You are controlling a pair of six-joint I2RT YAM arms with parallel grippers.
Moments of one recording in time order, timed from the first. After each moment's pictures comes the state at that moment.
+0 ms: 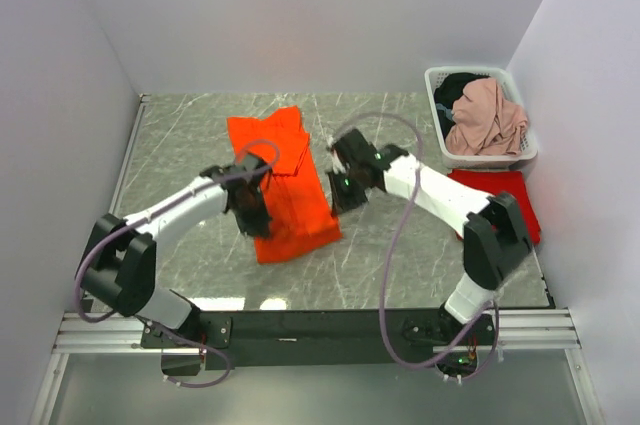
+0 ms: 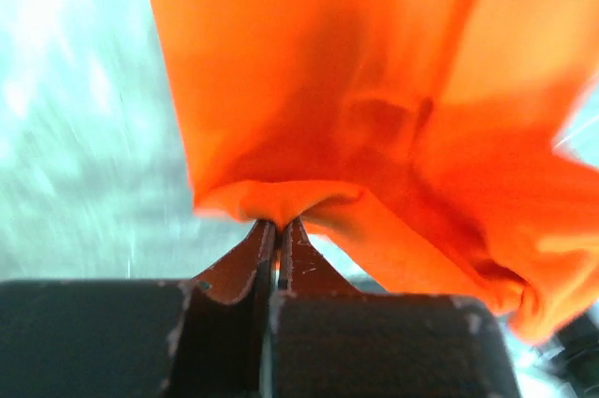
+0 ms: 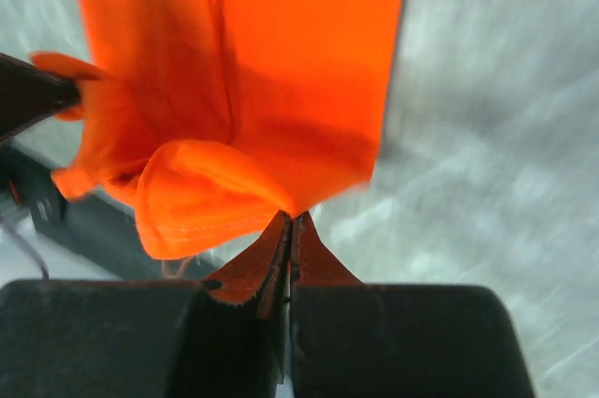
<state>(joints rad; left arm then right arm) -0.57 1.46 0.95 -0.83 0.11 -0.91 0.68 1.63 1.24 -0.78 -0.22 0.43</state>
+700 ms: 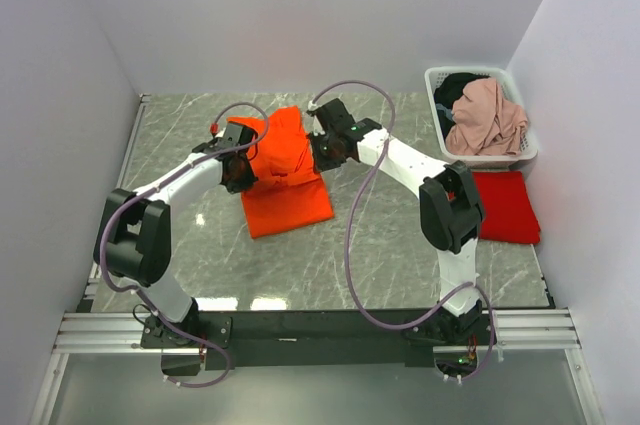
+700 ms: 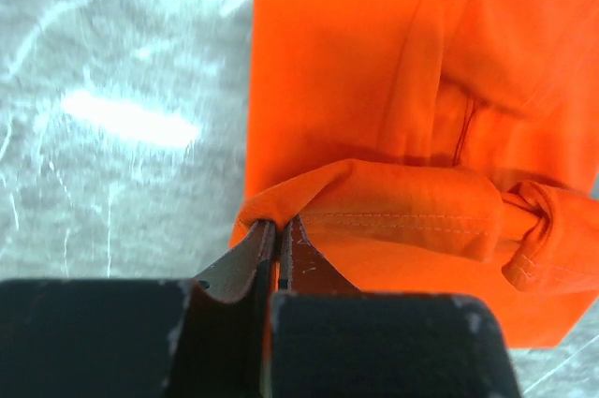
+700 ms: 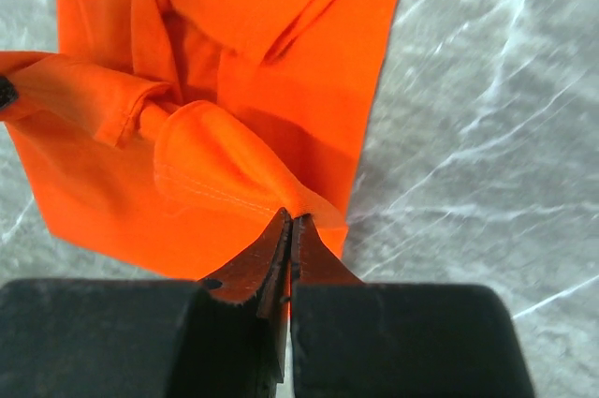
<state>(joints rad) -0.34 1.65 1.15 -0.58 -0.21 -0.70 0.61 2.01 1.67 -0.60 -0.10 0.27</state>
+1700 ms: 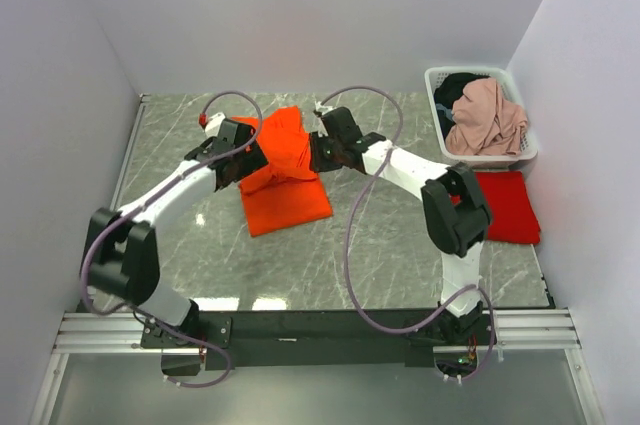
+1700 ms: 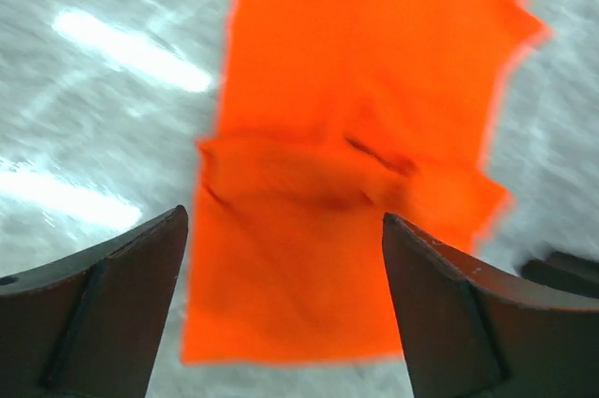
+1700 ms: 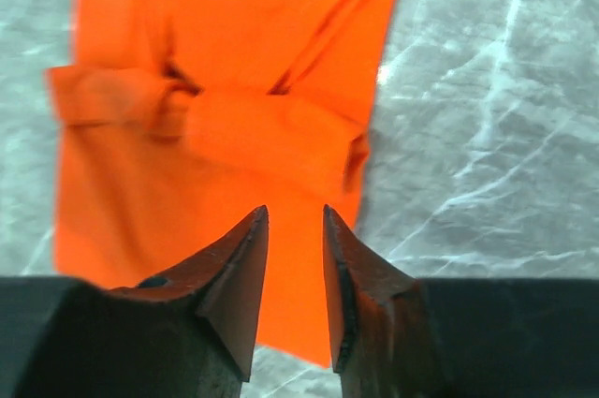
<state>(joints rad) -0.36 1.55 1.12 -0.45 -0.33 -0.79 0.60 1.99 1.51 -0.32 -0.08 0.32</state>
